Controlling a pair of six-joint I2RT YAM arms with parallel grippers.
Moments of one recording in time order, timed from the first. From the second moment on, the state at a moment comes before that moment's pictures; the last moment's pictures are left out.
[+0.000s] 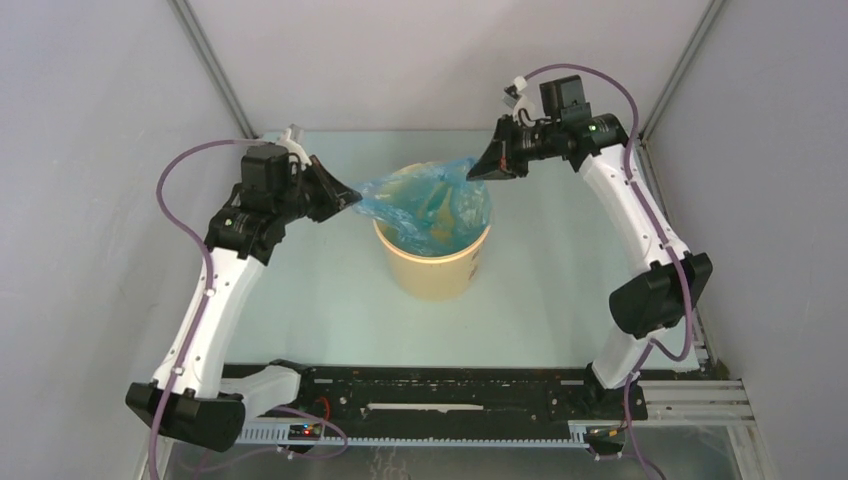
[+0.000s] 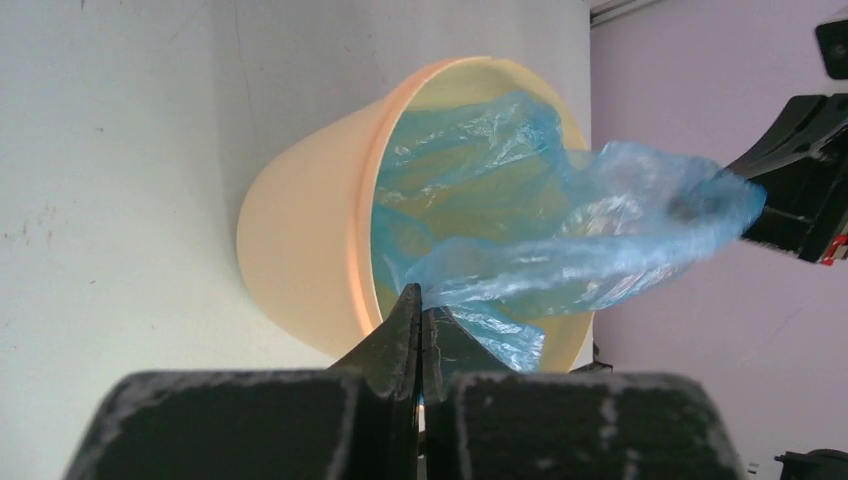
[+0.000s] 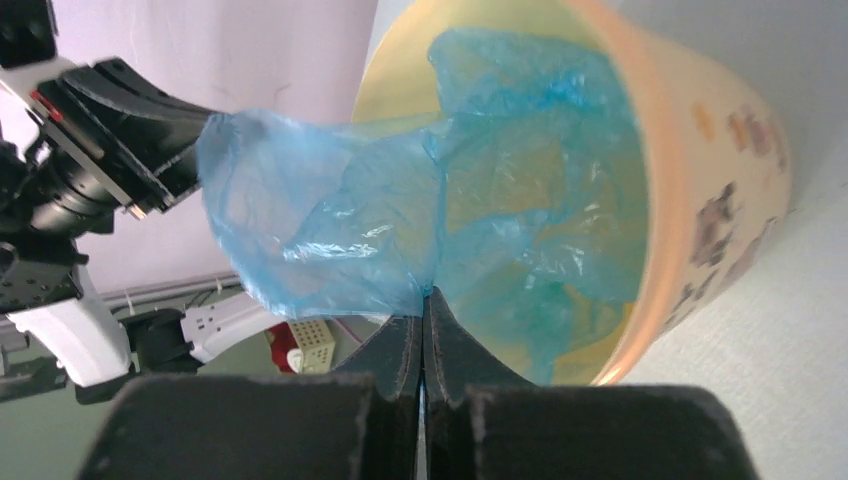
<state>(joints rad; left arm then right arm) -0.23 1.11 1.32 -0.72 0.27 -0.71 0.33 1.73 1.91 -0.93 -0.78 0.52</state>
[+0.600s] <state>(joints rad) -0.20 1.35 1.41 -0.74 0.27 -0.66 0.28 1.94 2.13 -1.03 -0.73 0.36</state>
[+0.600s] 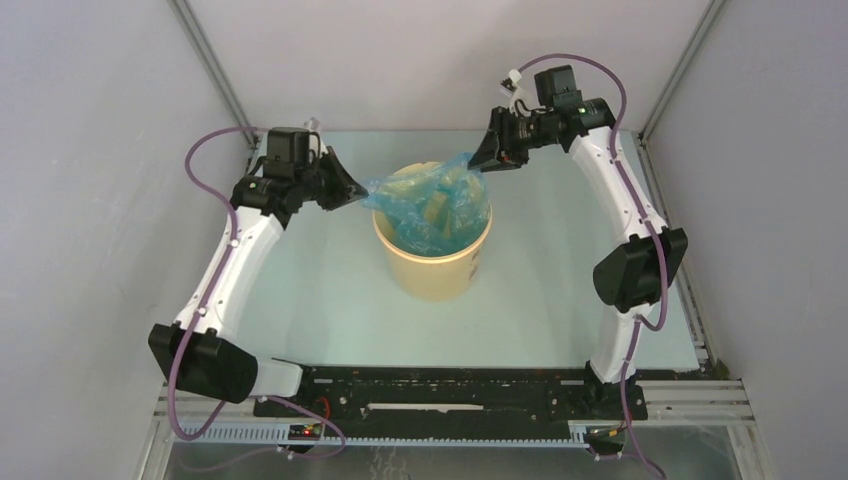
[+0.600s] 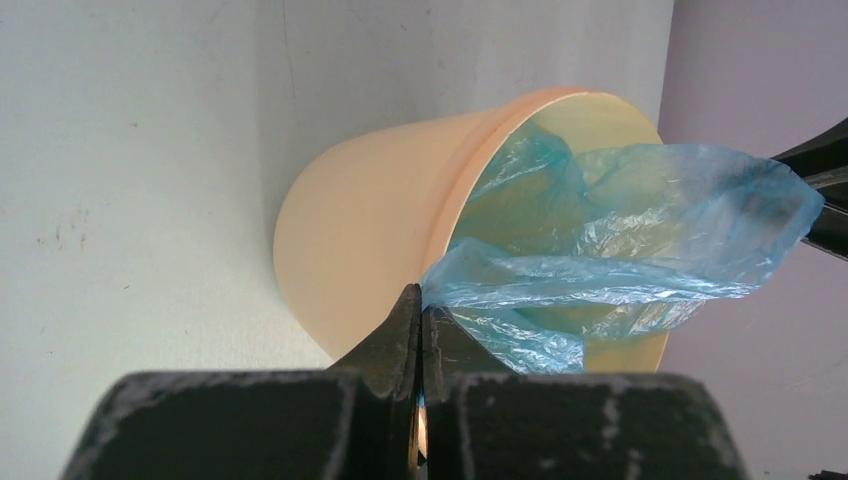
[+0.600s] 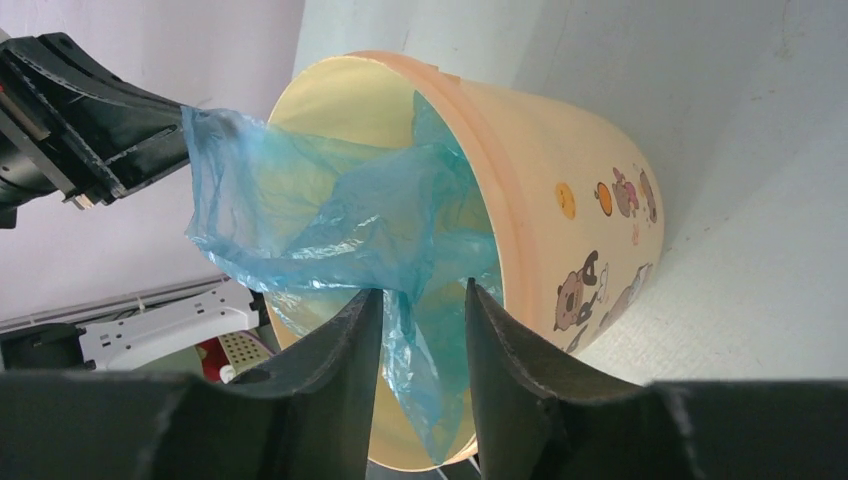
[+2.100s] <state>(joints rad) -0.16 1.57 1.44 -0.75 0.35 -0.65 0.22 2.16 2.10 -0.98 -0.73 0.58</state>
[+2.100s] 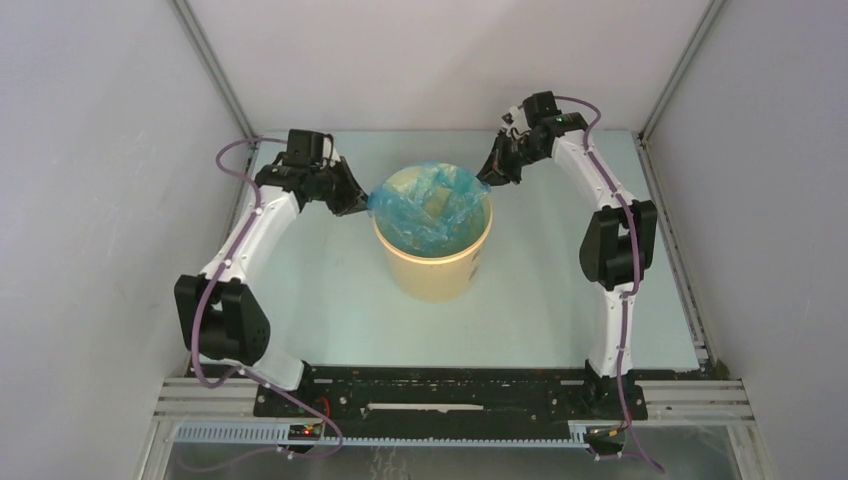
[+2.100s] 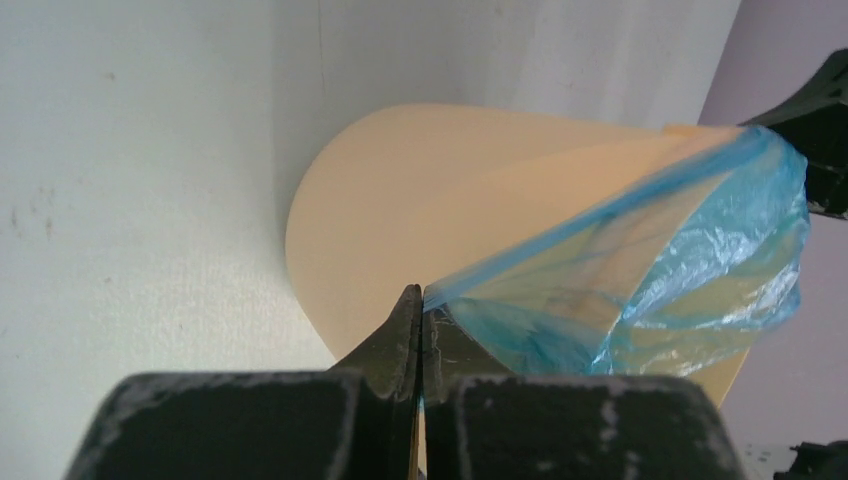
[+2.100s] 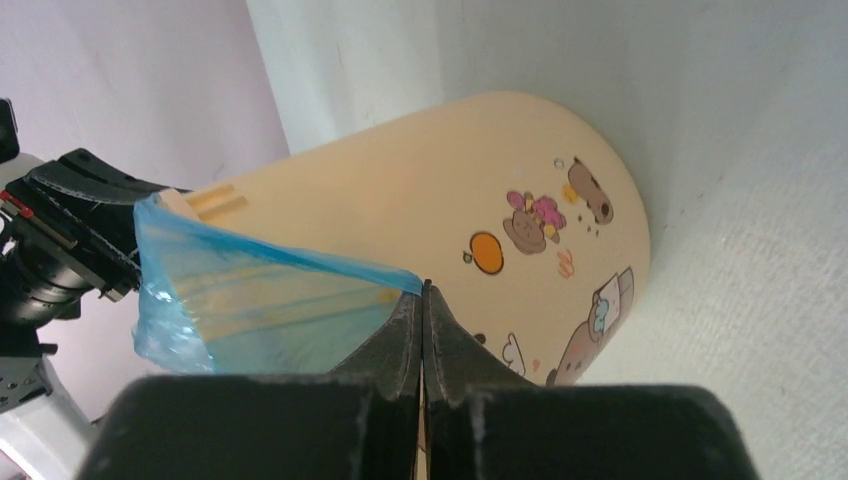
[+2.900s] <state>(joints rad) -0.16 1.39 1.20 -0.71 0.40 -0.69 0.36 1.56 1.98 -1.14 -0.35 0.60</state>
